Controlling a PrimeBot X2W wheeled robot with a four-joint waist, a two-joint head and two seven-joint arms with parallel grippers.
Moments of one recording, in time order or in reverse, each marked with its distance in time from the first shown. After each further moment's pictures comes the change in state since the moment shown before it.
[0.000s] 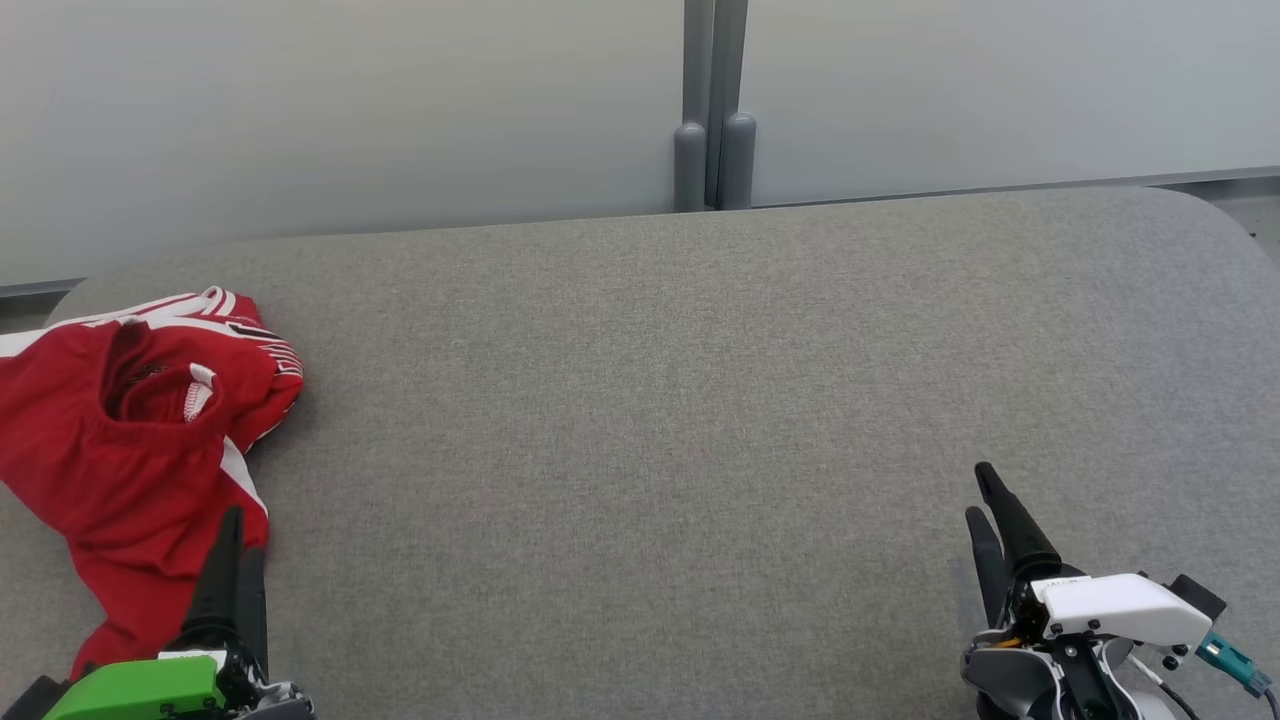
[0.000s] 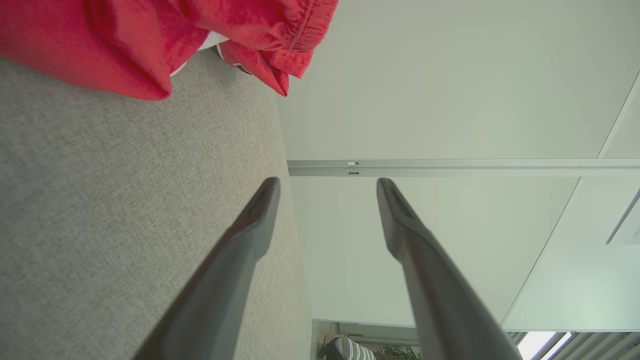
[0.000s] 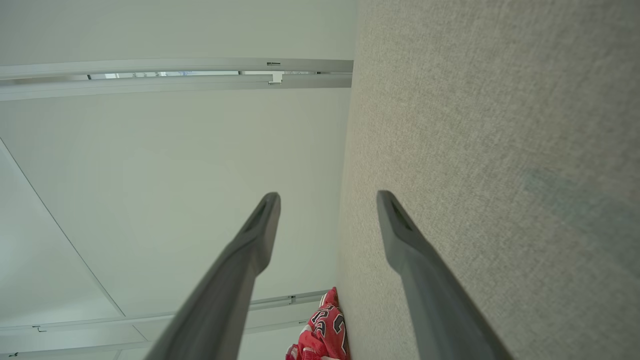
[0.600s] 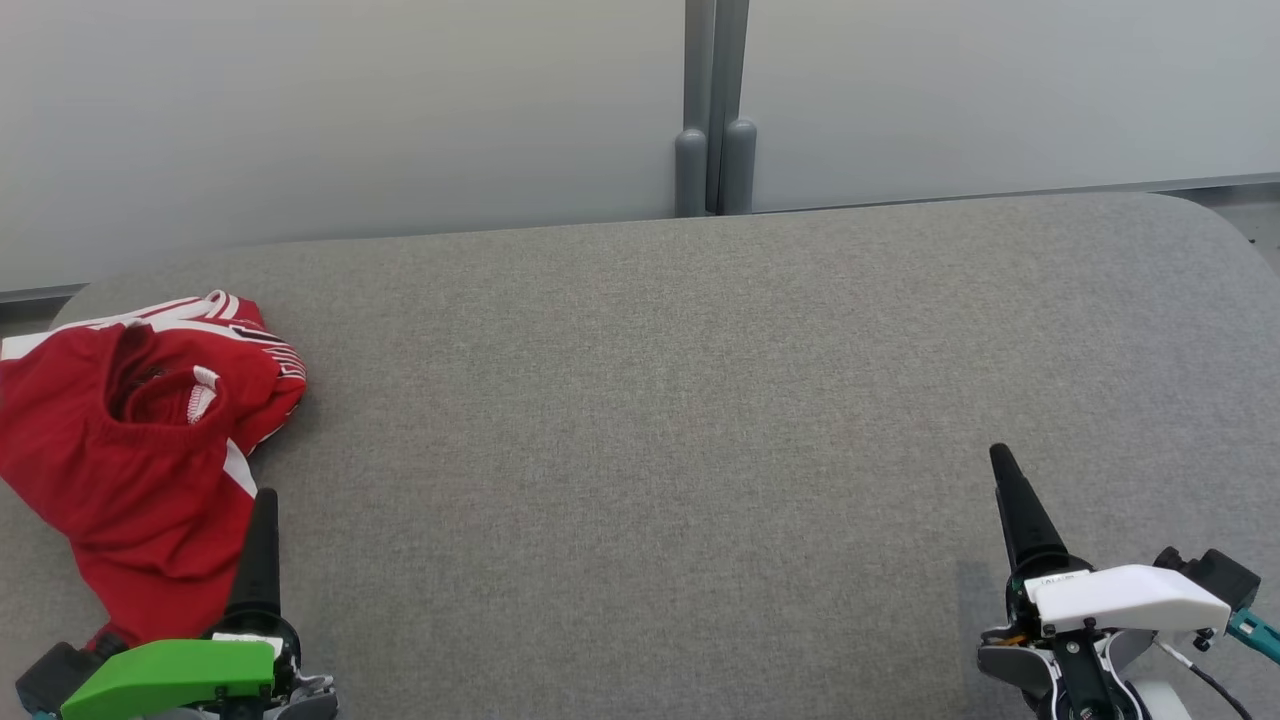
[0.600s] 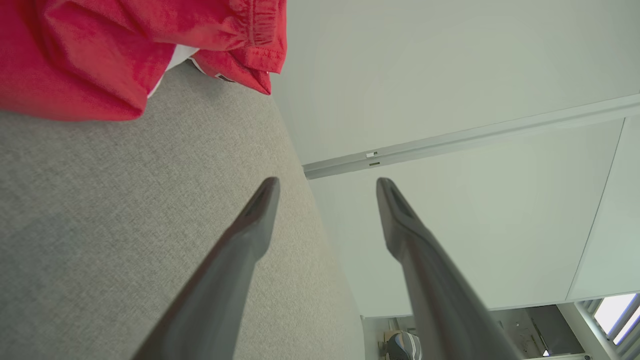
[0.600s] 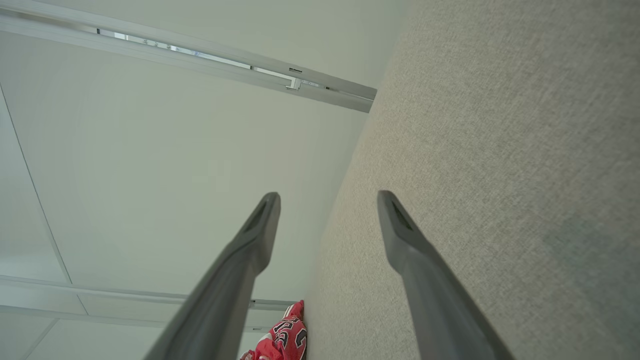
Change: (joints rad) left arm 0.014 0.001 -0.082 -0.065 0.223 0.035 -0.095; right arm 0.020 -0.001 -0.014 -0.072 -0.239 0.000 -0.058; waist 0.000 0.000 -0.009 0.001
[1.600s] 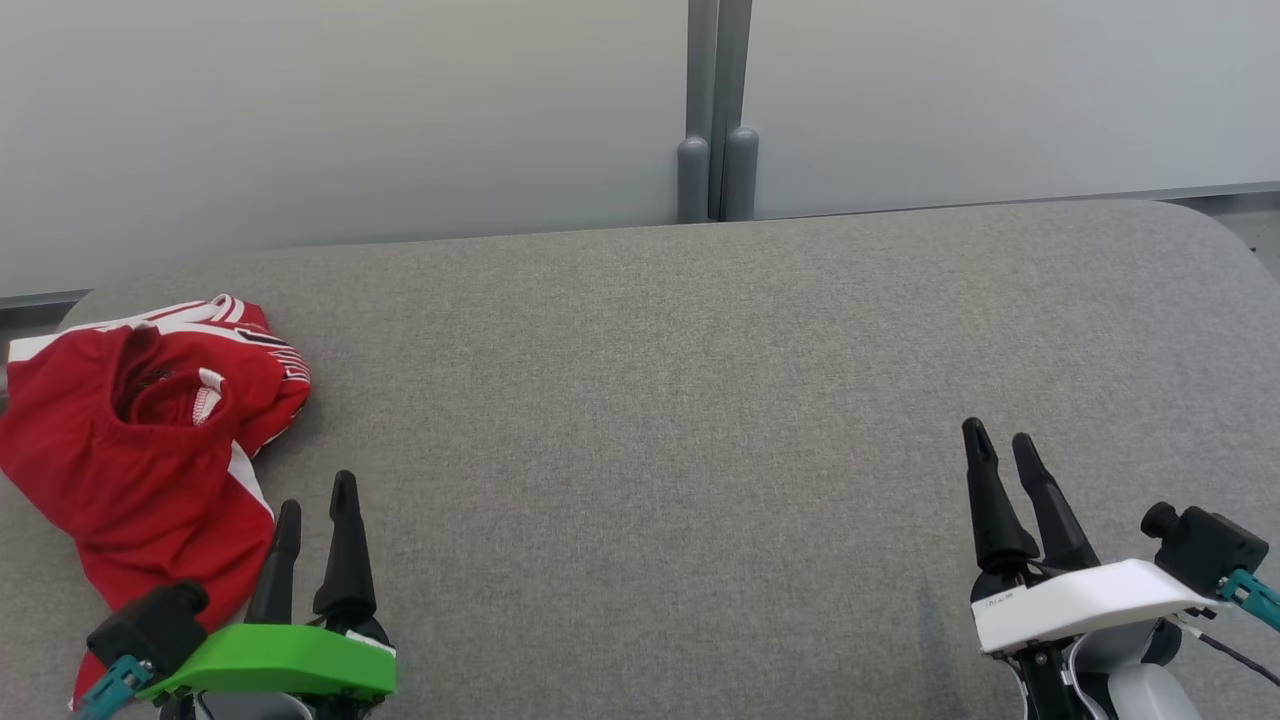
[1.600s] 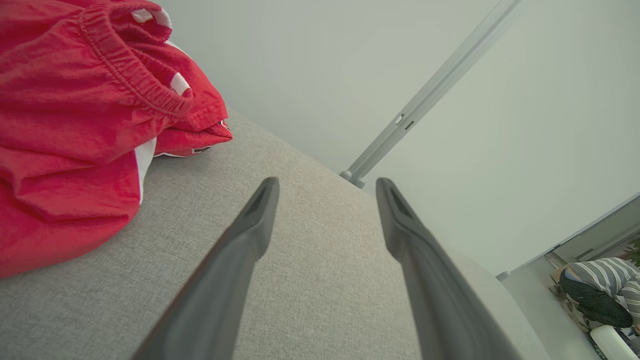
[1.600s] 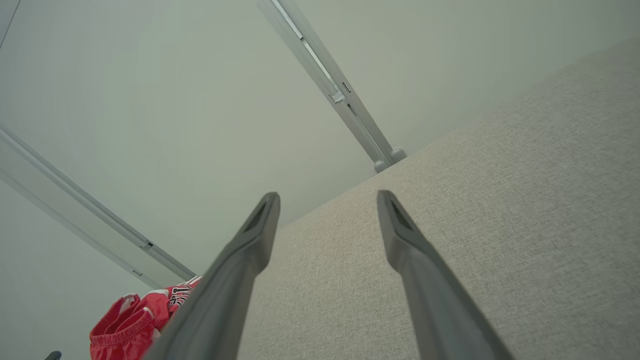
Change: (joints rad) left arm 0.021 0.003 -0.132 -0.087 0.635 0.048 -0.123; right arm 0.042 -0.002 0.026 -0.165 -0.649 0.000 -0.077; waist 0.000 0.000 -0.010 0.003
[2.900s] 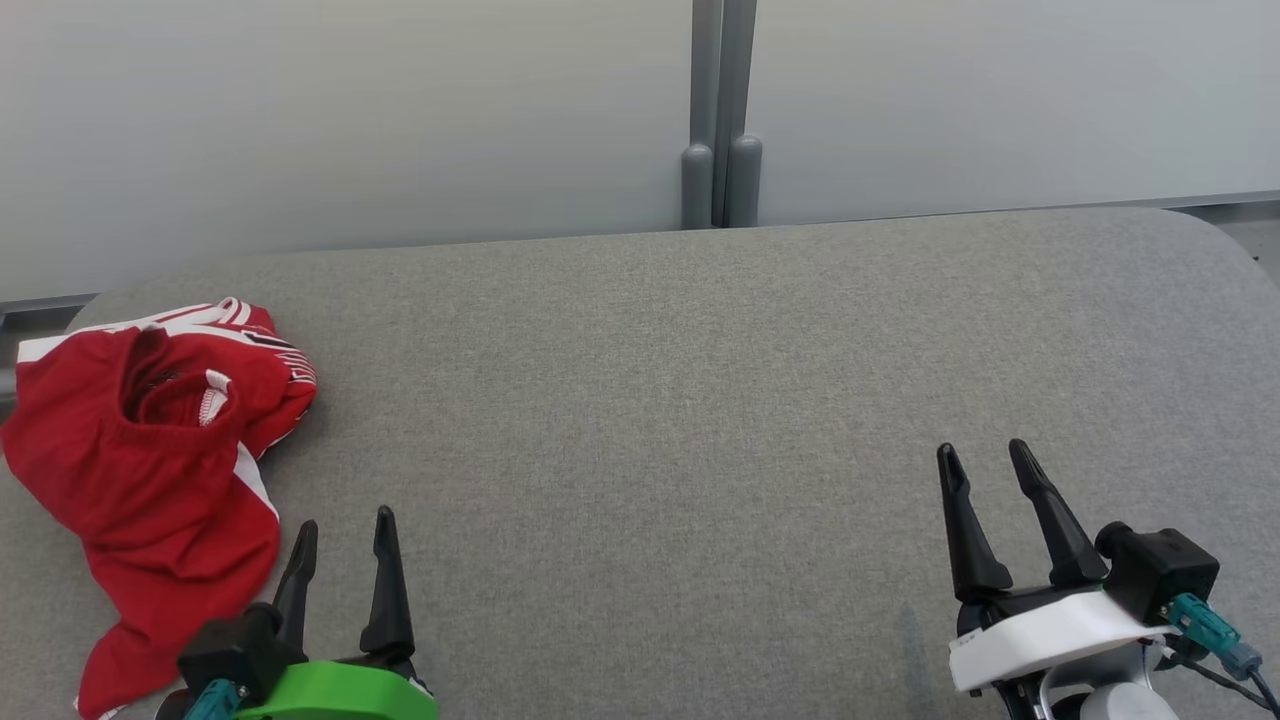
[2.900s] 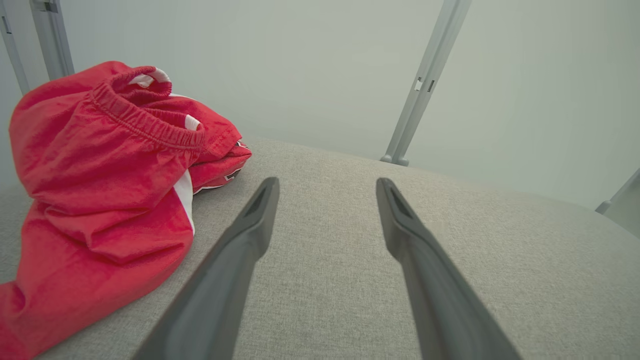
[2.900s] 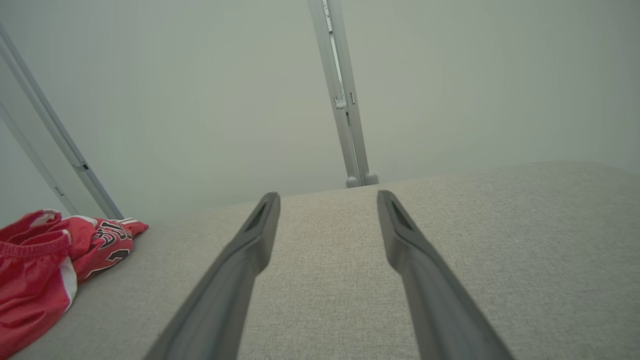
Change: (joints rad) left arm 0.033 0.004 -0.050 0.060 0.386 0.022 -0.116; right arm 0.030 -0.002 0.012 0.001 -0.413 0.000 -0.076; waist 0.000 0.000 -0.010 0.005
